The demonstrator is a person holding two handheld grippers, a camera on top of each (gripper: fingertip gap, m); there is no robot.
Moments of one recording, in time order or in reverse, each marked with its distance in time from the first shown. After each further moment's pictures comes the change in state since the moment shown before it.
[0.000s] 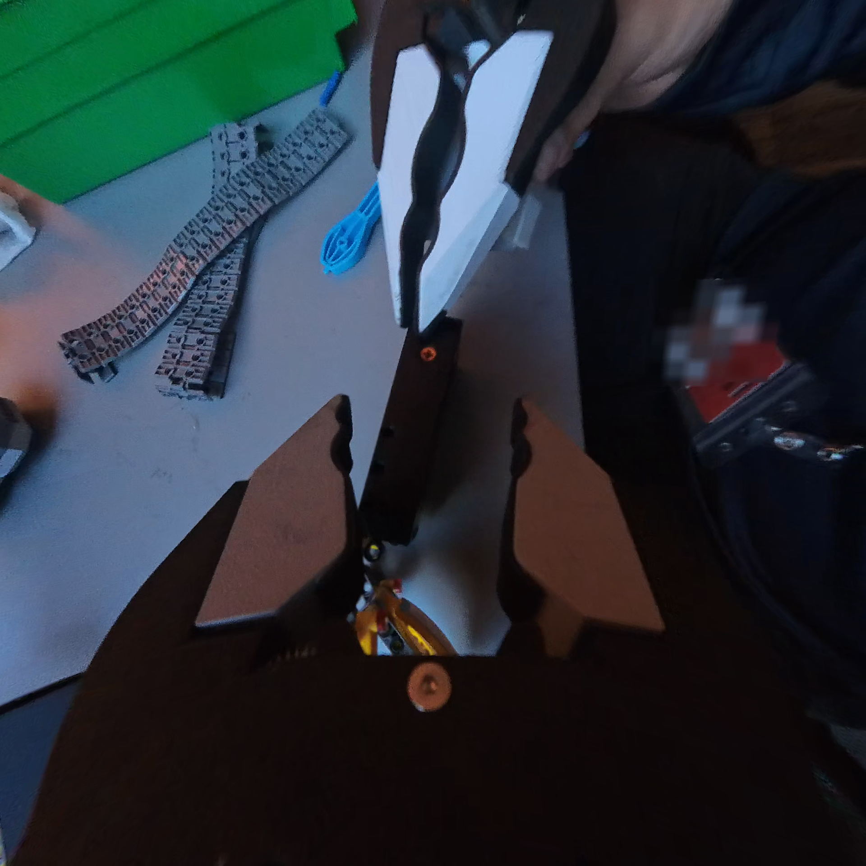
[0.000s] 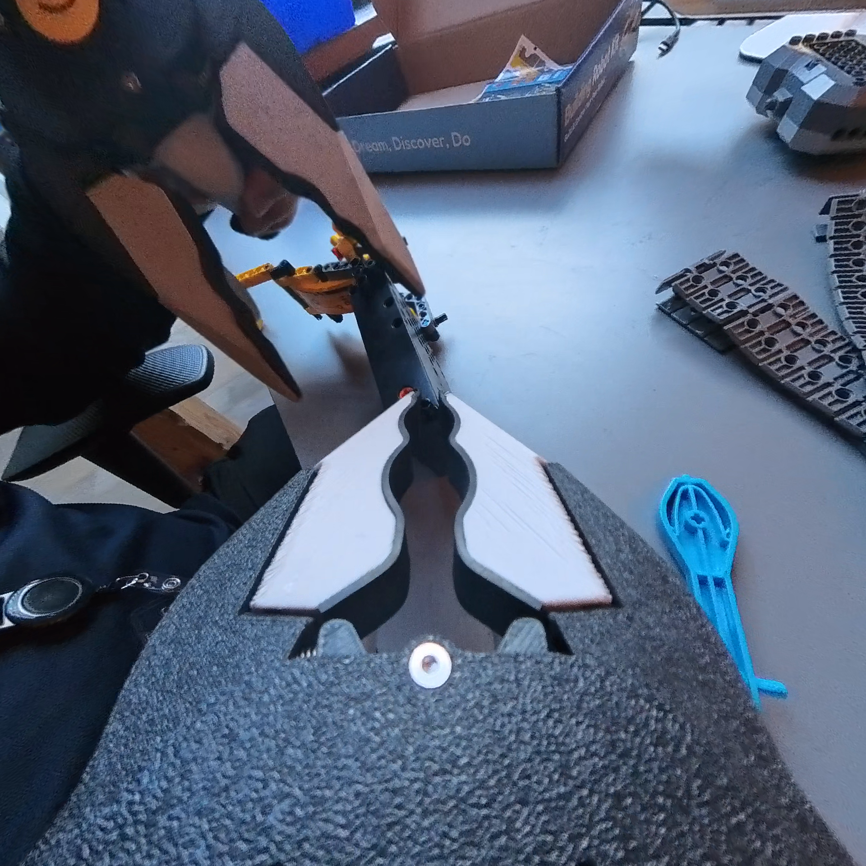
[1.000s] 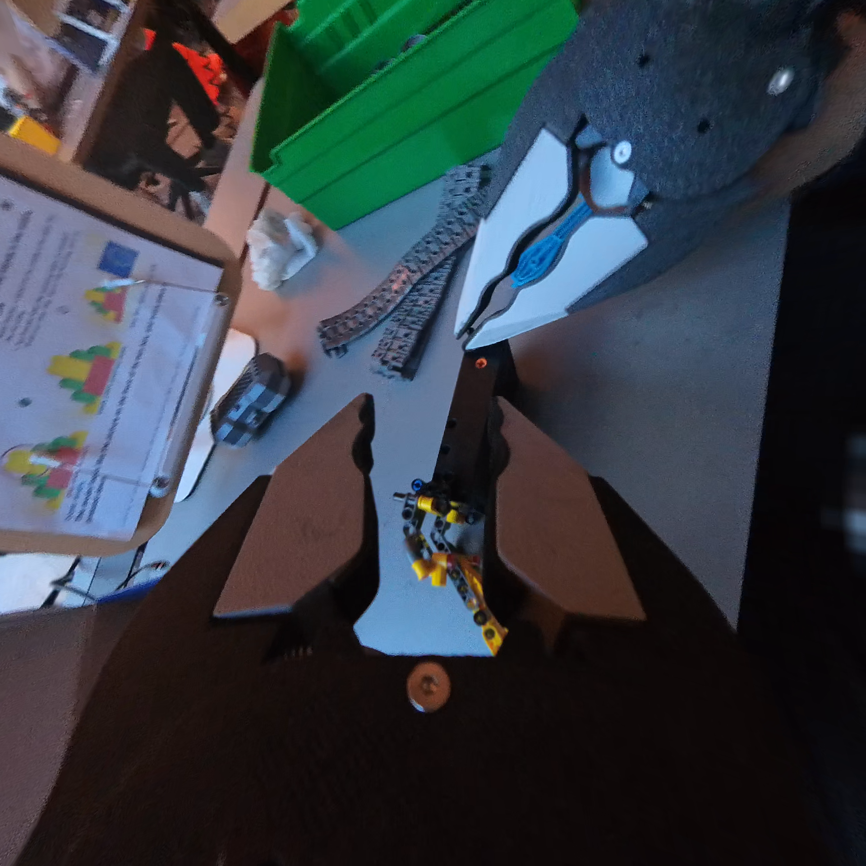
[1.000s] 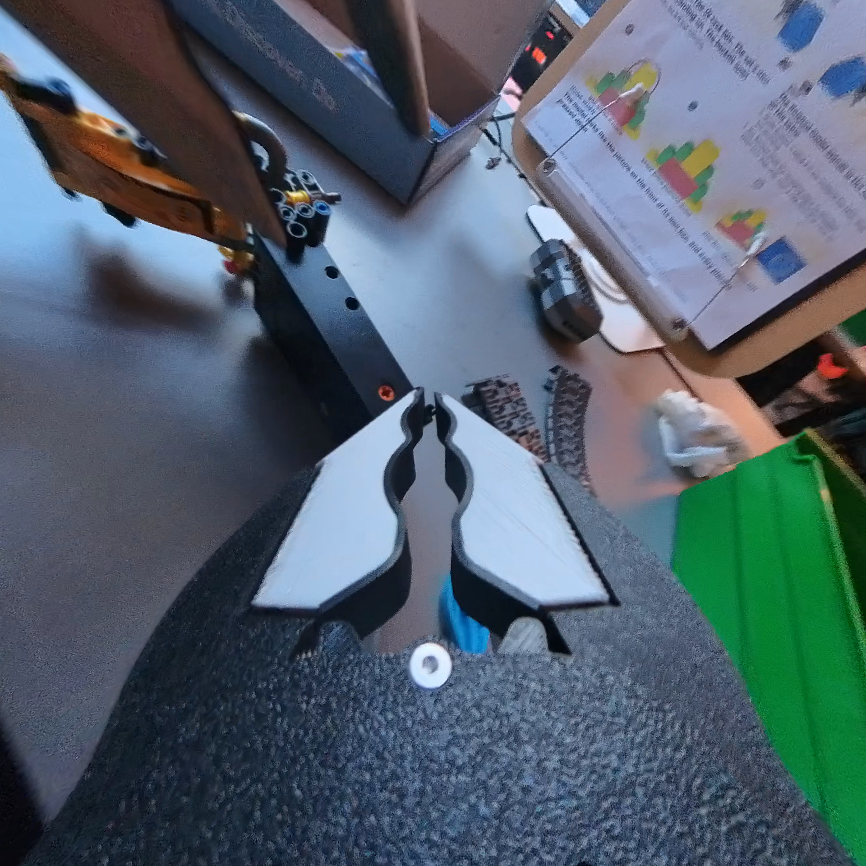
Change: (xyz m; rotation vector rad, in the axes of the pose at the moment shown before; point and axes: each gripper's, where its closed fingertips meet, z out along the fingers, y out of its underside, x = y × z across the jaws) left arm -0.063 -0.012 -0.048 0.036 -0.437 0.035; right arm 0.056 -0.035 0.024 -0.065 0.490 -0.658
